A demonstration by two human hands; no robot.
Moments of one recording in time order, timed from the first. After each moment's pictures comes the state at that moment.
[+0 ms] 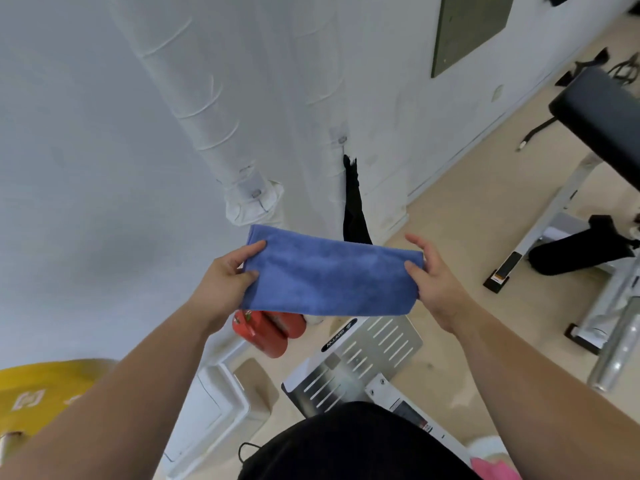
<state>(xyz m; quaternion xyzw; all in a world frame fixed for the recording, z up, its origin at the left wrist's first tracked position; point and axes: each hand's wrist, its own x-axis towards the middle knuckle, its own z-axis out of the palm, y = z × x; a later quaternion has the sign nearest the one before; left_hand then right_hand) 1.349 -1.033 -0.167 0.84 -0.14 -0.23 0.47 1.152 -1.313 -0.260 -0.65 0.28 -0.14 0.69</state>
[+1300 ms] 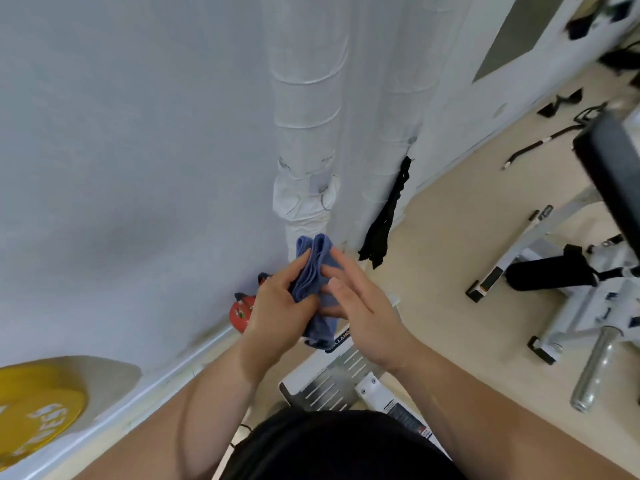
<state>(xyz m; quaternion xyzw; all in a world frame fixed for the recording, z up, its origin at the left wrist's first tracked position) 1.432 -0.964 -0.194 0.74 -0.20 -0.27 0.59 1.336 -1.083 -0.182 -0.74 0.15 -0.08 0.66</state>
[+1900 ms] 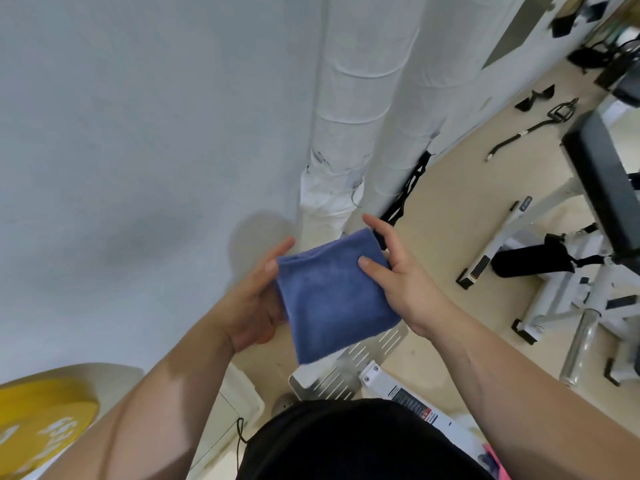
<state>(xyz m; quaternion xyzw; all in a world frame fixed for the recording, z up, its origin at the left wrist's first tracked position) 1.543 -0.881 -0.216 0.48 -0.07 -0.55 0.68 1.404 -1.070 -0.174 -0.74 0.25 -0.09 0.62</state>
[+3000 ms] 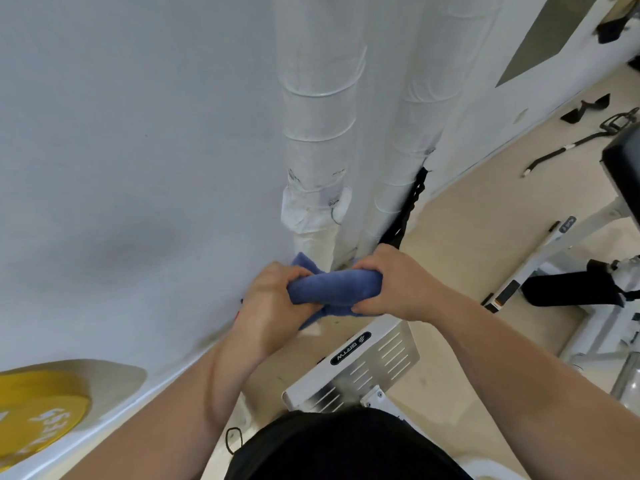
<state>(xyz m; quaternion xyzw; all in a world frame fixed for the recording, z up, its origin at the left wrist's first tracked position) 1.486 -0.976 -0.207 0.87 -0.28 -0.18 0.36 1.393 -1.192 -0.187 -0.94 0.12 0.08 0.32</state>
